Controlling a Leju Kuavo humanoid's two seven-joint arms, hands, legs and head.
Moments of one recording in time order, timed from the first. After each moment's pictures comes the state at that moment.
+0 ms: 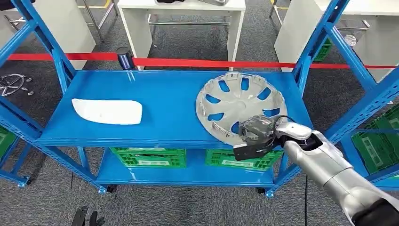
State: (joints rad) left arm -0.01 0.05 0.13 -0.39 0.08 -0.15 -0.29; right arm -0.72 -0.43 0.92 -1.04 0.86 0.16 -0.24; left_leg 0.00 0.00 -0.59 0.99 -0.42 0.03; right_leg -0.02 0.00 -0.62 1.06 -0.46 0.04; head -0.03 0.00
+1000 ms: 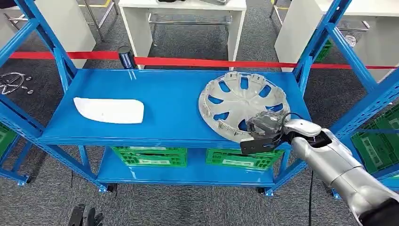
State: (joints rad) left arm -0.01 0.05 0.16 -0.42 0.08 -0.16 -0.30; right arm -0.73 -0.46 0.90 -1.04 0.82 0.15 -0.24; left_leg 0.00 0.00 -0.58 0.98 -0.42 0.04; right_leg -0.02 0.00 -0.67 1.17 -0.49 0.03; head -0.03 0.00
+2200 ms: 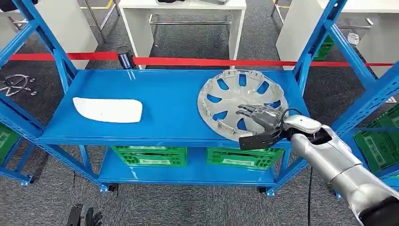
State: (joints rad) left arm 0.00 0.05 0.19 -0.44 0.07 -0.17 -0.32; right arm -0.74 -0.45 0.89 -1.07 0.80 0.17 -0.23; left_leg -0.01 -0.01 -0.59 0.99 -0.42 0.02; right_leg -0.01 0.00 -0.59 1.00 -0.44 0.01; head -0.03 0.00
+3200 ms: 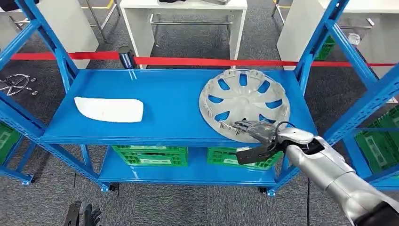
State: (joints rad) left arm -0.01 0.04 0.23 -0.46 0.03 -0.18 -0.31; right arm -0.70 -0.44 0.95 -1.01 0.82 0.18 -0.24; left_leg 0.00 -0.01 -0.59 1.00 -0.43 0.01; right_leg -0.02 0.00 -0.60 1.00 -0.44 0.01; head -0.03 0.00
